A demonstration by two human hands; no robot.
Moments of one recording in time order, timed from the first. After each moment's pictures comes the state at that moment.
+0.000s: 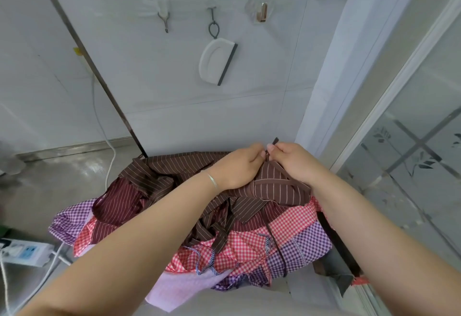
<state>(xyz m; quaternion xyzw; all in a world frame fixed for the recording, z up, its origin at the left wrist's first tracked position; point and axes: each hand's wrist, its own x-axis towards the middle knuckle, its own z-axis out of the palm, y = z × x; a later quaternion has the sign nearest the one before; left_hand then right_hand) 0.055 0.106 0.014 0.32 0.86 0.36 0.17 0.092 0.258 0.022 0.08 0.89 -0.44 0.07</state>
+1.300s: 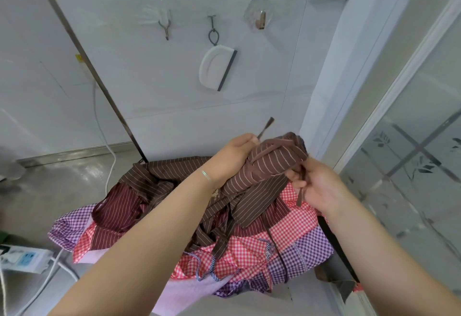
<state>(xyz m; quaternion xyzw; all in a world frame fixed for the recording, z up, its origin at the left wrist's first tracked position) 0.044 0.106 0.029 0.17 0.73 0.62 0.23 0.116 0.280 0.004 0.24 0.45 -0.86 0.05</state>
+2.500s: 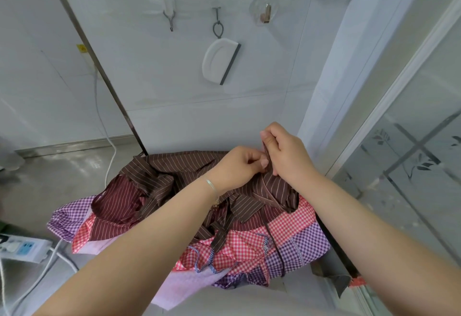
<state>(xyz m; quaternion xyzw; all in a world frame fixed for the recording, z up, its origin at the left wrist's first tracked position) 0.064 0.099 0.007 0.25 0.81 0.49 0.19 0.095 0.237 0.024 0.00 0.89 -0.43 -0.13</state>
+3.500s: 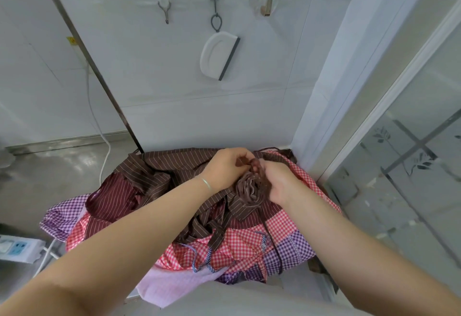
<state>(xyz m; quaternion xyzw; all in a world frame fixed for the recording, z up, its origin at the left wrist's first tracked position) 0.035 0.088 -0.035 0.26 0.85 0.45 0.11 0.072 0.222 -0.050 0.33 0.50 -0.79 0.14</state>
